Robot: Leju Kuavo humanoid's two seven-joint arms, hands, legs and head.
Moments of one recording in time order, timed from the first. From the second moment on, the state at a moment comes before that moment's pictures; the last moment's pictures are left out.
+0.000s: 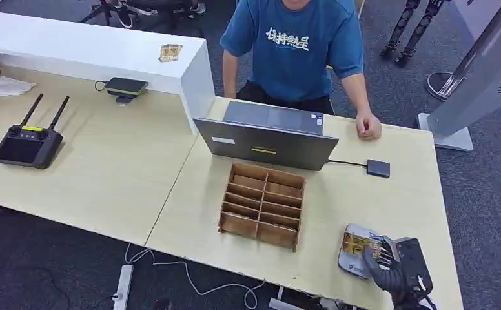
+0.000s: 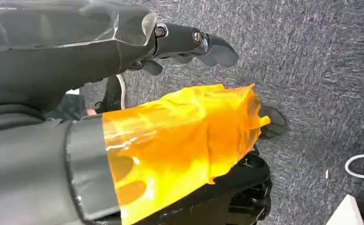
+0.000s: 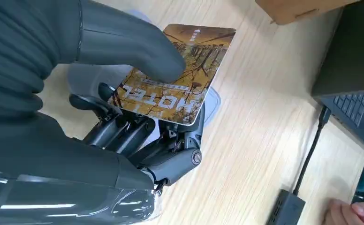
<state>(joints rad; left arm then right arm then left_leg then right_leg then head) 0.03 -0.27 0.70 -0.18 -0.44 0.15 0.01 0.02 -0.16 0.20 -1.39 -0.06 -0.06 -0.05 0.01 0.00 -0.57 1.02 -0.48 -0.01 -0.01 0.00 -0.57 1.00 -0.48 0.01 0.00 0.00</state>
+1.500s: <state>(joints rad) 0.03 -0.27 0.70 -0.16 -0.45 0.12 0.00 -0.12 -0.36 0.31 -1.33 -0.04 0.06 0.03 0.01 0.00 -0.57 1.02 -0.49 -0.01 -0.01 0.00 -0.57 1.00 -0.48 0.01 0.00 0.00</state>
